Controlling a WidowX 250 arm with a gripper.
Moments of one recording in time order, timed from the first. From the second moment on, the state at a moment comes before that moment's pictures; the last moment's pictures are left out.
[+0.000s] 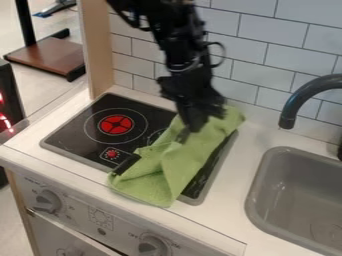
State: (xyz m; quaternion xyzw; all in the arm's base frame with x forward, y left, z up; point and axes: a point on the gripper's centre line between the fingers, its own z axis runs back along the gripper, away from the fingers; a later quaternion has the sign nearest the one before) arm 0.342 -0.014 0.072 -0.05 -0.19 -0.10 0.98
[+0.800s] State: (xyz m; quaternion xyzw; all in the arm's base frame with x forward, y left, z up) arm 0.337 0.050 0.017 -0.05 -0.13 -0.02 0.99
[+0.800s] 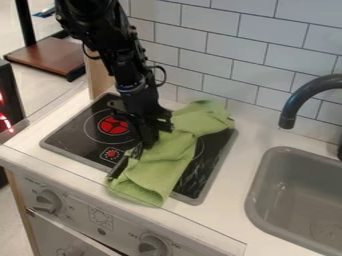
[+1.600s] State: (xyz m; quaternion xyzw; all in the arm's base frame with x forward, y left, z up) arm 0.340 0.054 0.021 -0.07 -0.13 0.00 0.99
